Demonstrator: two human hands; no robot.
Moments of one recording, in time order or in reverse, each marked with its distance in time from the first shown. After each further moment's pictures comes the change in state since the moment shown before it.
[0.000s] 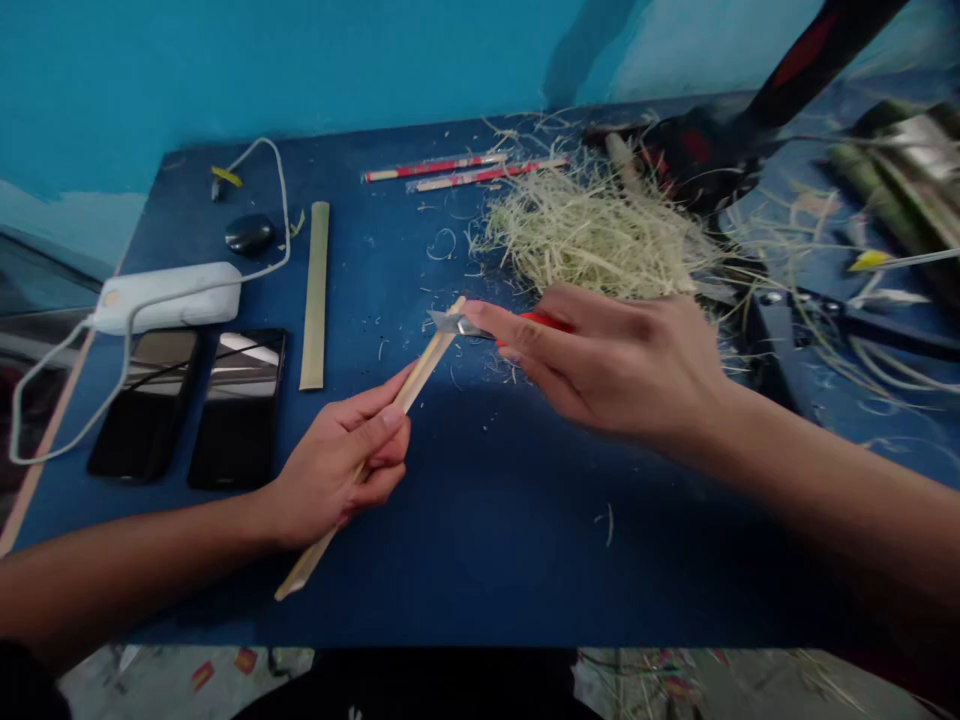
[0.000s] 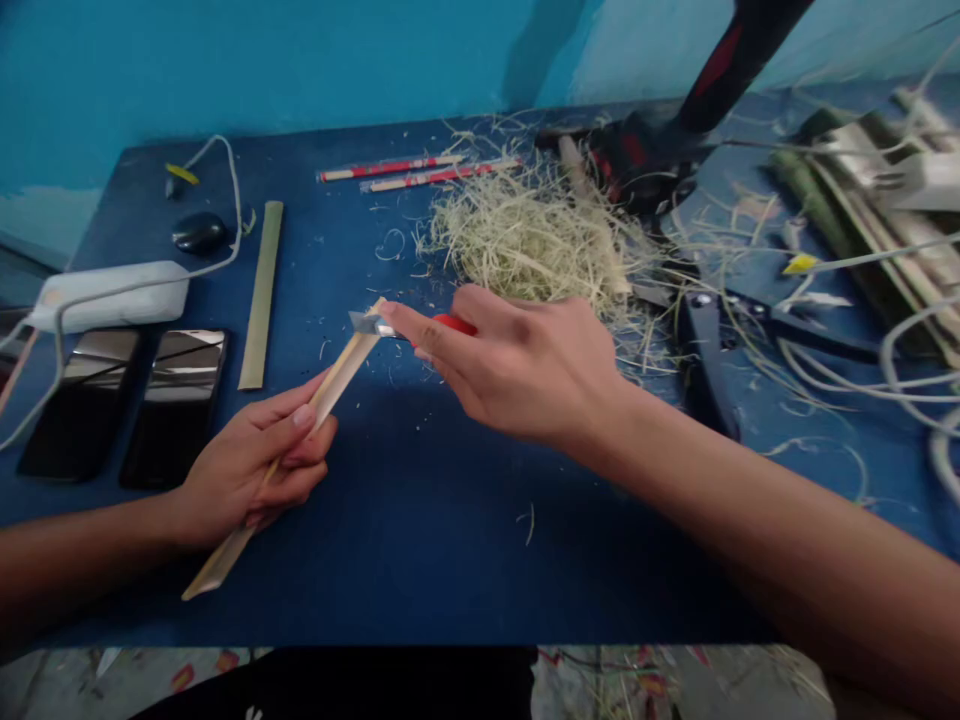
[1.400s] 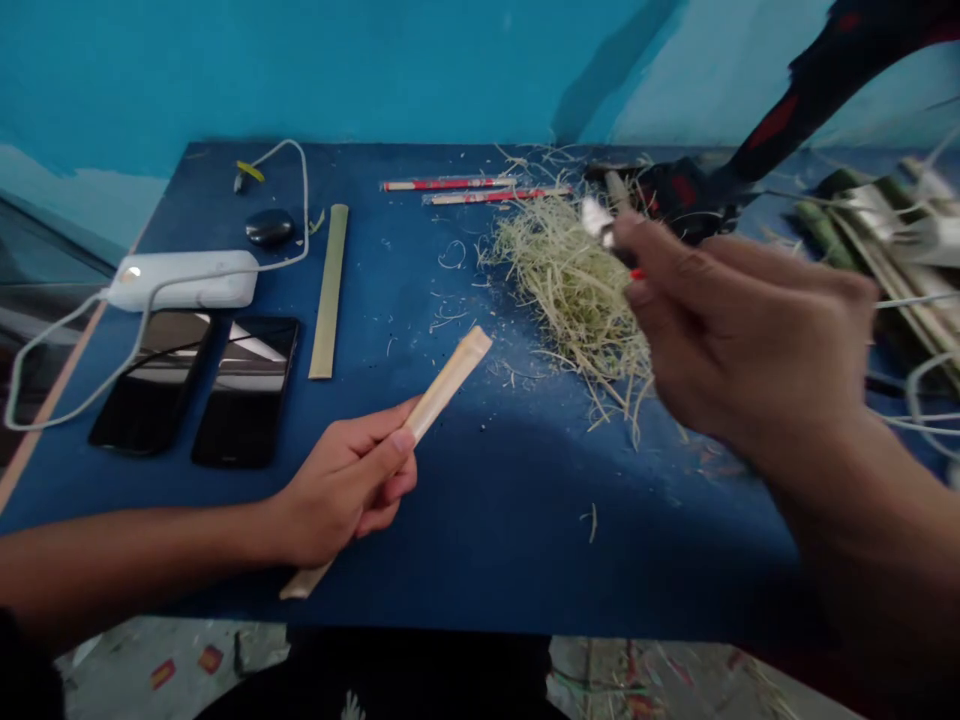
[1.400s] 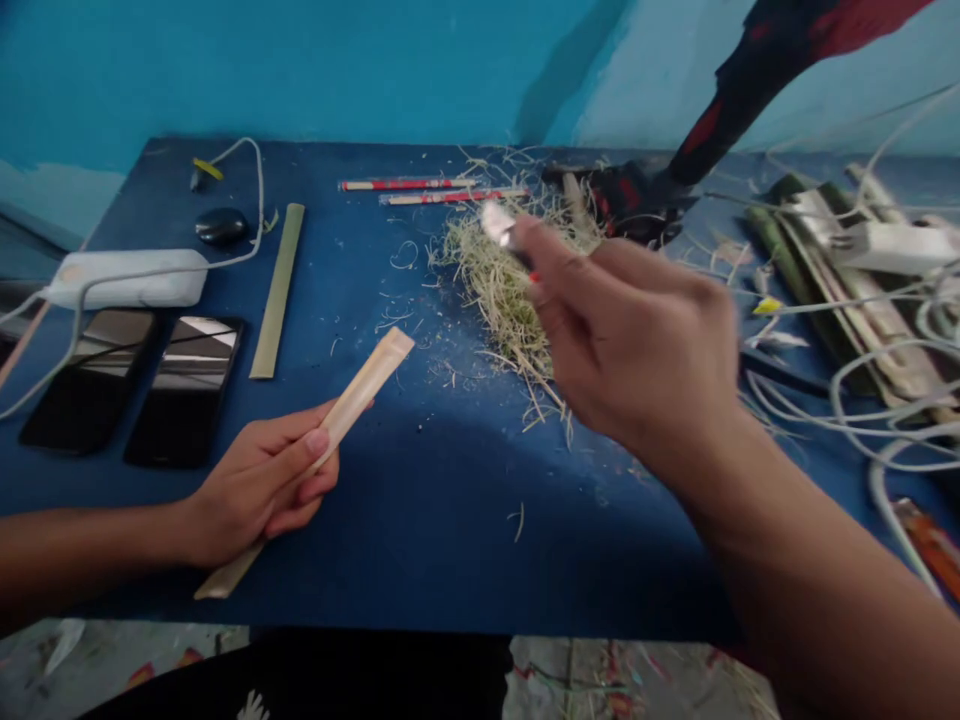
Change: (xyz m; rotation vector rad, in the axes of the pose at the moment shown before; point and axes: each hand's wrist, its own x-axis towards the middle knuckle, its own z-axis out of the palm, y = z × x) left_hand -0.016 -0.021 0.005 0.060 -0.036 0.045; right_hand -0.013 0.025 -0.031 -0.010 0.164 0.301
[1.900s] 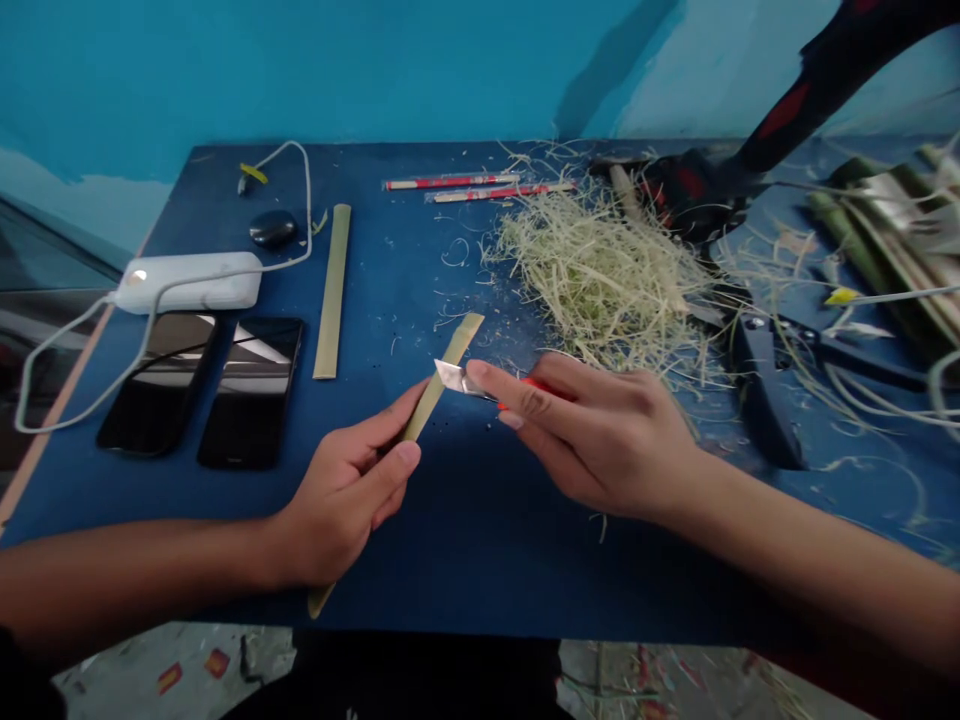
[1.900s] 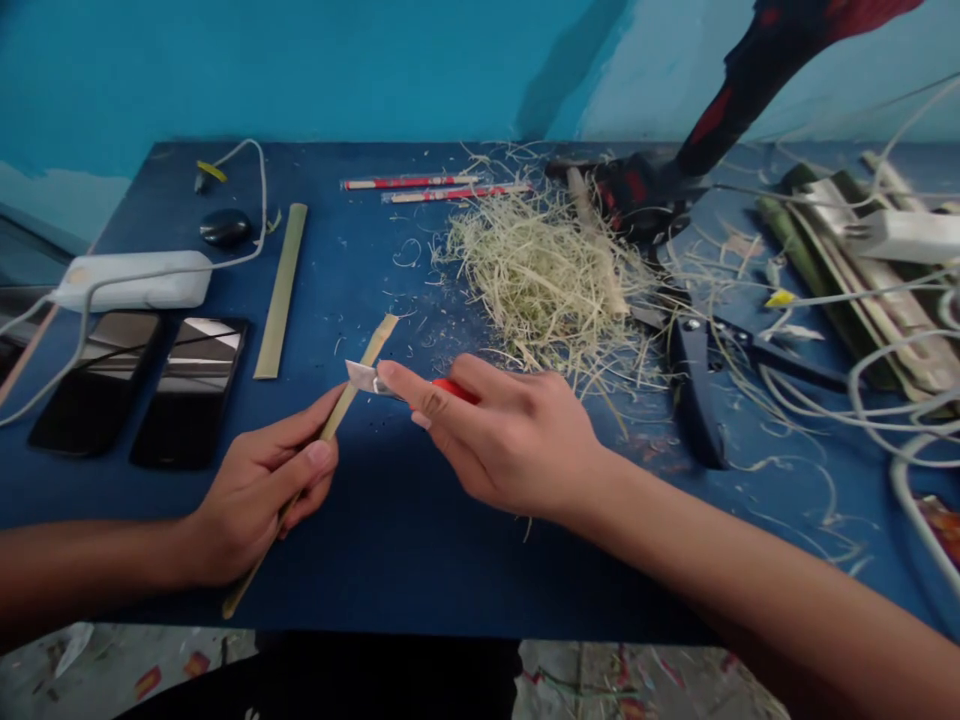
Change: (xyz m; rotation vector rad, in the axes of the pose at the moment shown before) left_hand -0.006 -0.006 0.007 0.166 0.159 0.172; right_hand -0.031 -0.047 0.019 0.264 -0.084 -0.436
